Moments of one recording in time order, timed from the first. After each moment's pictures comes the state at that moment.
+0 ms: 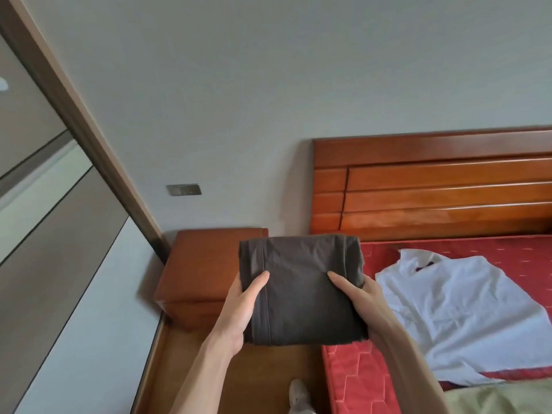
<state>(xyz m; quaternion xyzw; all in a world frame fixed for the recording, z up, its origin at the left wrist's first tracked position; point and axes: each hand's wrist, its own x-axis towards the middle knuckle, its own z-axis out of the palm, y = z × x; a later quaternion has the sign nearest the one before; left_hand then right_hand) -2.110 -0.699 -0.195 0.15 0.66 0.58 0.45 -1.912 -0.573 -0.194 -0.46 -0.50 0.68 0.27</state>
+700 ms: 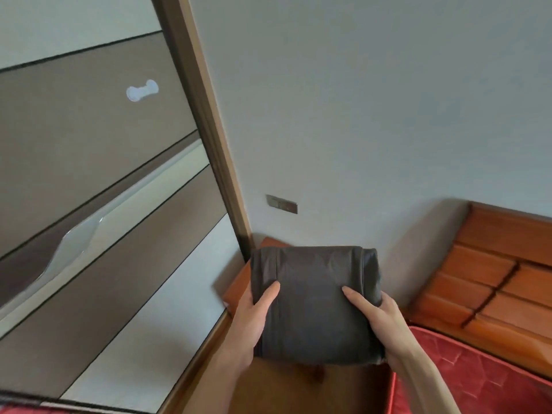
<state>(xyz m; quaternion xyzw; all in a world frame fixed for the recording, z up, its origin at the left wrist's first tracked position) -2.277 -0.622 -0.185 -0.05 0.72 0.62 0.32 -2.155 -0.412 -0.193 -0.33 -0.57 0.75 0.08</state>
